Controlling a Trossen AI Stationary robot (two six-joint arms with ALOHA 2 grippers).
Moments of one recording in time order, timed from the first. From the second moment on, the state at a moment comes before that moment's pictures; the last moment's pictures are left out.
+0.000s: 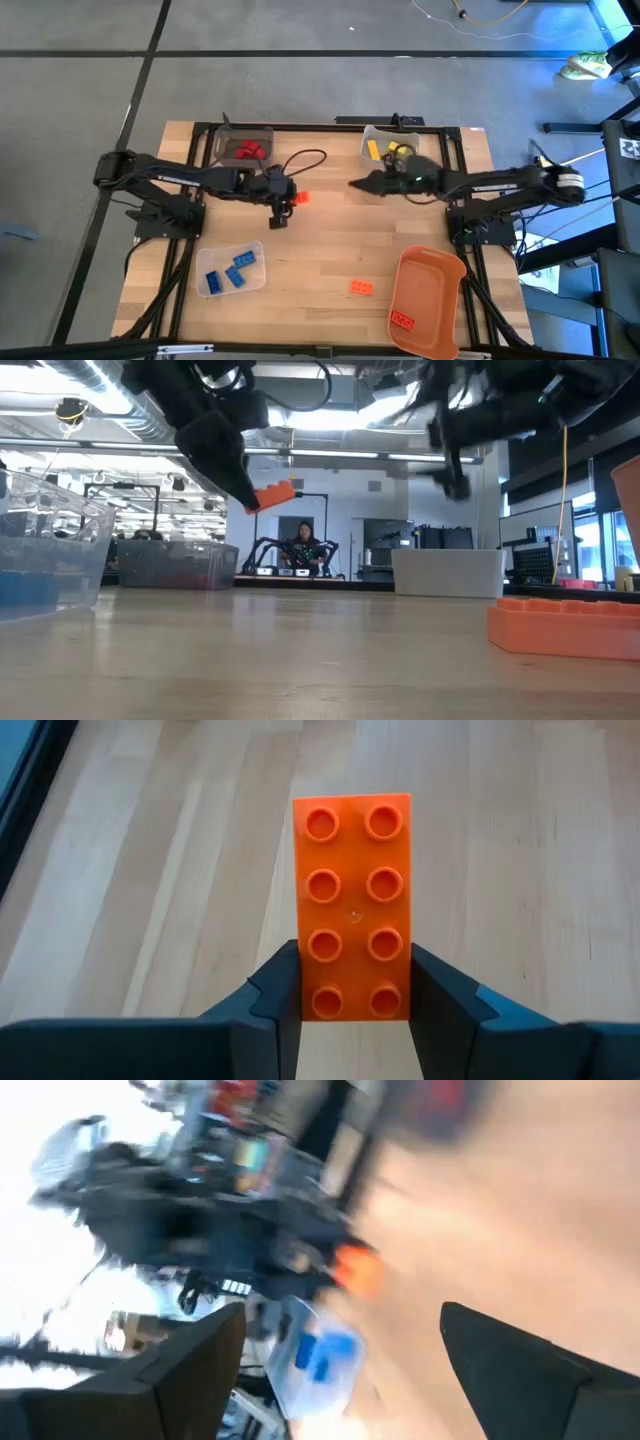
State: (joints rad) left arm 0.05 1.36 0.85 -0.31 -0.18 0.00; right arm -0.18 1.18 0.53 0.41 -0.10 1.19
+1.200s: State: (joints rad) left arm 0.04 1.53 0.94 -0.28 -0.12 -0.05; right arm -0.09 1.77 0.84 0.54 -0.10 1.41
